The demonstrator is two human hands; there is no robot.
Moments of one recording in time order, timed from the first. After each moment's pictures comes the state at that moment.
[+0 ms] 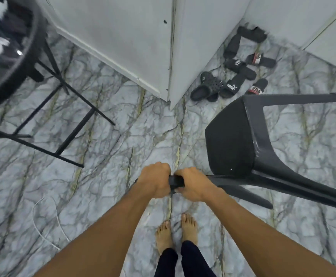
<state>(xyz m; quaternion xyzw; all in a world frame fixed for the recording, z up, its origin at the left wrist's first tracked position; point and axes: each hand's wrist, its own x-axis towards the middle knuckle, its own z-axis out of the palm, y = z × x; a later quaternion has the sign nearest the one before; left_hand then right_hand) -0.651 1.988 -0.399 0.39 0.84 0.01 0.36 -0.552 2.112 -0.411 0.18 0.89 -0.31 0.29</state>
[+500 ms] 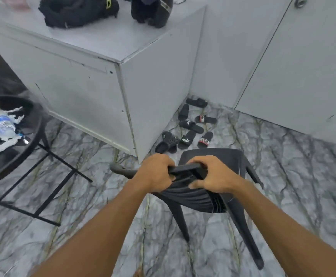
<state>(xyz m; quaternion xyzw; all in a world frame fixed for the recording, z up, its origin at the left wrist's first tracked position) -0.549 2.130 -0.106 0.52 0.82 0.15 0.17 -0.397 2.284 -0.102 0.21 0.89 -0.40 0.05</state>
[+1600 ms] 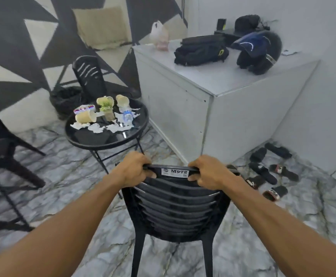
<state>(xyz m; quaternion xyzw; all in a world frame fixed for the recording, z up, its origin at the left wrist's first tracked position) -0.569 1.894 -0.018 0.30 0.94 0.17 0.06 -0.492 2.155 0.001 -0.13 0.98 -0.14 0.07</state>
